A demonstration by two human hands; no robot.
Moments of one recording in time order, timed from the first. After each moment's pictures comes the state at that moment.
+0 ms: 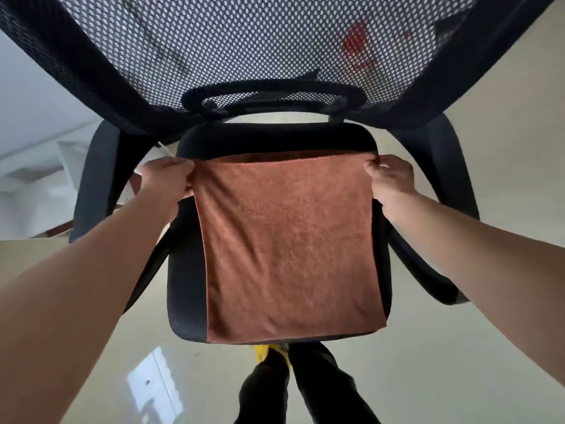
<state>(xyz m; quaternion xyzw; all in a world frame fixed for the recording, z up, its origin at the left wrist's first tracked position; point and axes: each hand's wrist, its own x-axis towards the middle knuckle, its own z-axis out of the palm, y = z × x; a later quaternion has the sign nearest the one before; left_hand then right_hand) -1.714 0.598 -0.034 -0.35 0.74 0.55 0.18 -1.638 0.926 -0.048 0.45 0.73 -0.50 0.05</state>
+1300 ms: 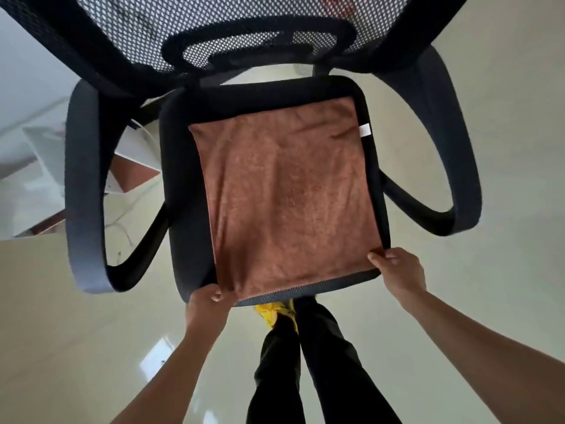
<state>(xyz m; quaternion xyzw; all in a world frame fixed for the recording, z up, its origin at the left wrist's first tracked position) -1.460 0.553 -0.081 -0.25 0.84 0.31 0.37 -1.396 0.891 -0.085 0.51 0.77 -0.29 0.24</state>
